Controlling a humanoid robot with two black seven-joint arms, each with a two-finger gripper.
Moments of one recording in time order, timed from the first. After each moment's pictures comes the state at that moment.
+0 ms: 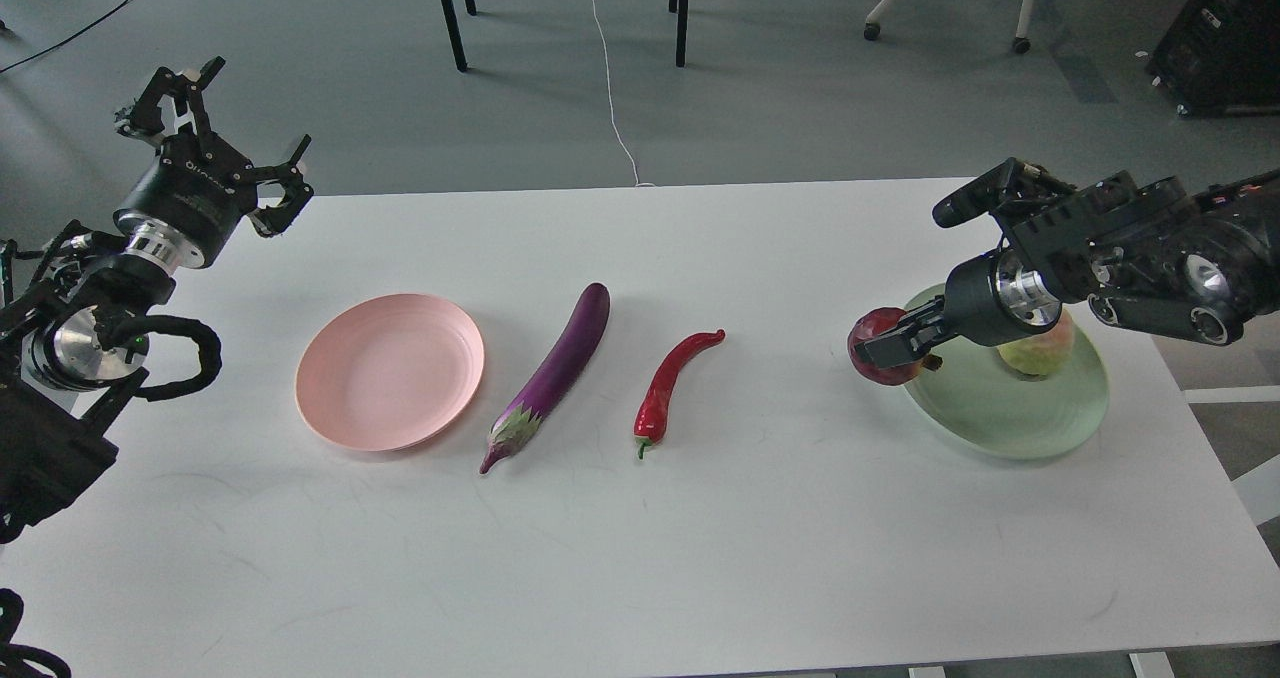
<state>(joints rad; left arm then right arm) -0.67 0.49 -0.84 -0.71 -0.06 -0.47 -0.25 1.63 -0.39 -1.10 1.01 -0.91 0.16 0.49</state>
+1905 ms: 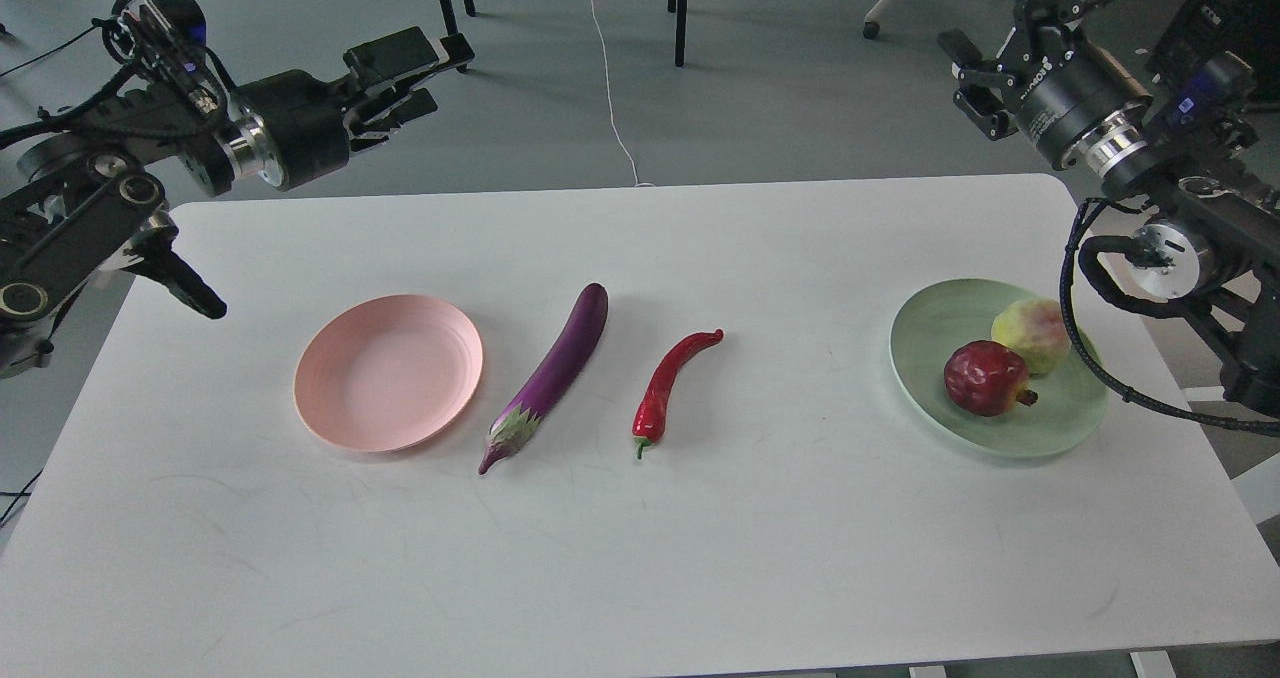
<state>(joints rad) -0.90 0.56 -0.77 -0.99 1.12 -0.47 -0.24 0.97 -0.54 0.45 0.82 -0.32 0.25 0.49</state>
